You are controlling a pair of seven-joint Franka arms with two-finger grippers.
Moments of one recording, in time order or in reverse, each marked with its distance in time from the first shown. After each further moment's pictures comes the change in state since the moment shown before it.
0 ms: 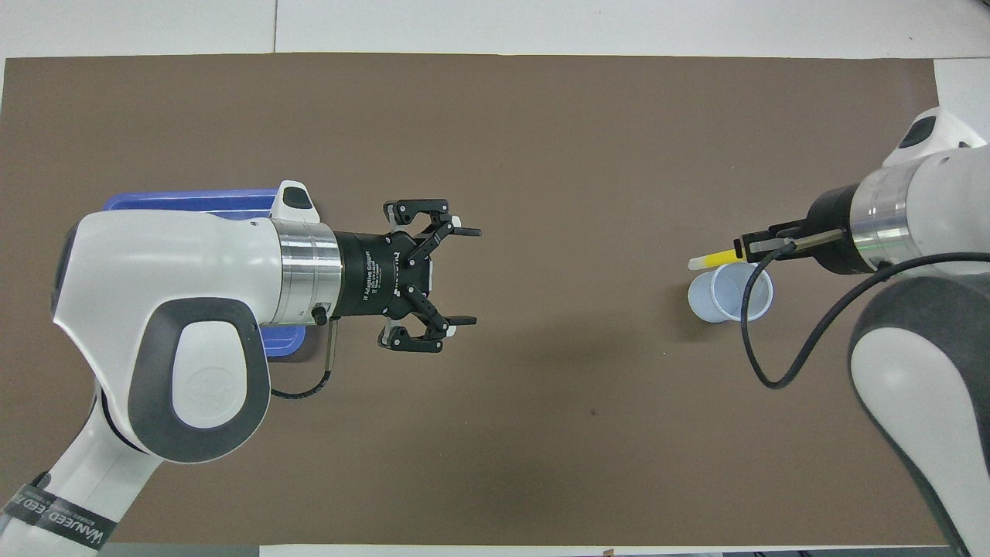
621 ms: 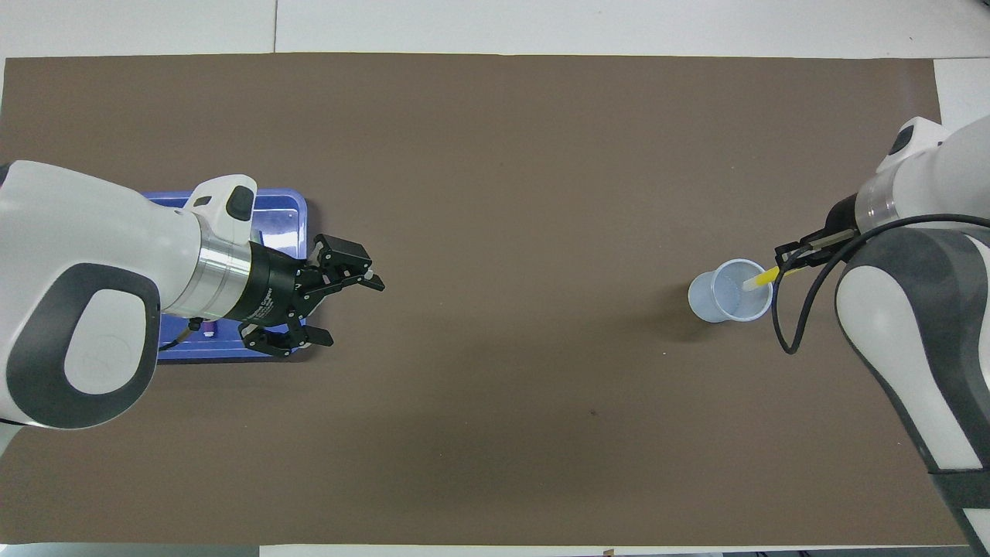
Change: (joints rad) left arm 0.187 -0.025 0.006 0.000 0.407 -0.348 0.663; right arm -0.068 0.082 -0.004 -0.049 -0.105 -0.027 -0.105
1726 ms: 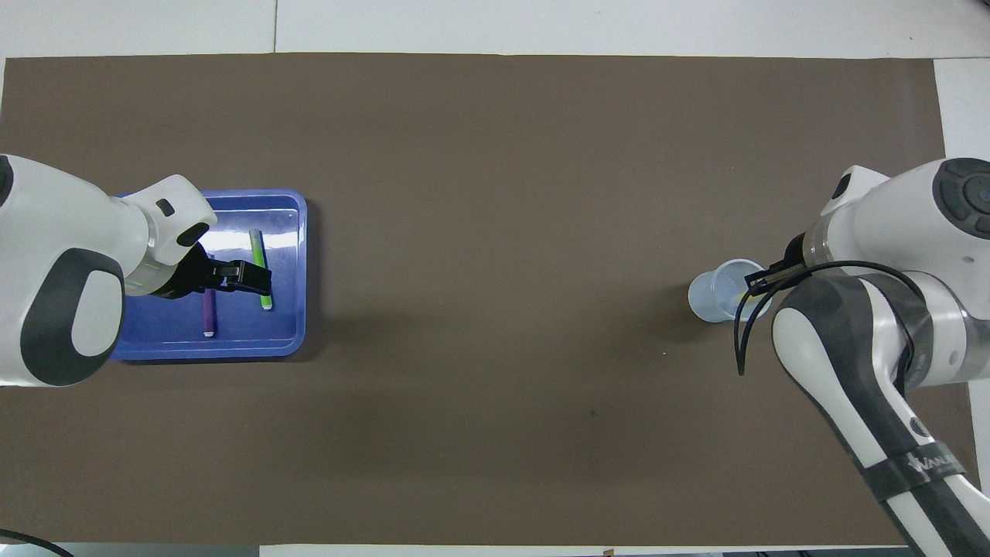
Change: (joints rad) left arm 0.162 0.075 0.002 -0.077 0.405 0.157 0.725; right arm 0.004 -0.003 0.010 -0.215 -0.065 0.225 -0.001
